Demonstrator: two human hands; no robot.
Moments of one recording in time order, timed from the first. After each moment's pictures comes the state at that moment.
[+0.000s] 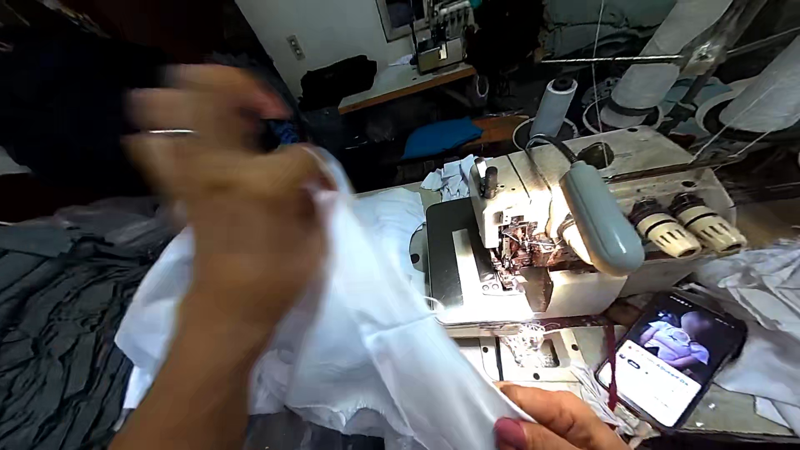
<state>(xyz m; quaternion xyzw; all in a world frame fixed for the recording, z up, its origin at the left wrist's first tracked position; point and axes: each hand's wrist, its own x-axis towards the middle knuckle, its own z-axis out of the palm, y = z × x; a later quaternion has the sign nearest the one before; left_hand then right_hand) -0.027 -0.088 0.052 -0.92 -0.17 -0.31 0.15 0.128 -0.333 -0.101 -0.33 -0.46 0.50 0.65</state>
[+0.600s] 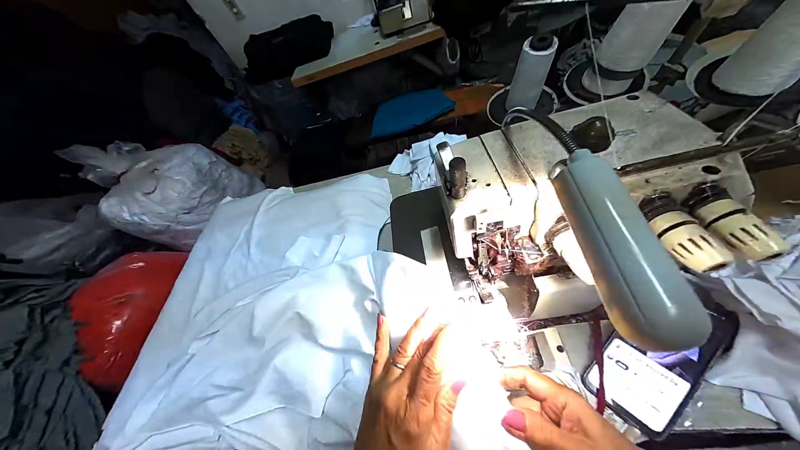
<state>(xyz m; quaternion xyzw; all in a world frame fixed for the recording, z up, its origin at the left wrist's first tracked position) 0.004 -0.189 -0.137 -0.93 -0.19 -0.29 -0.10 0.162 -0.344 -0.155 -0.49 -0.31 0.55 0.60</state>
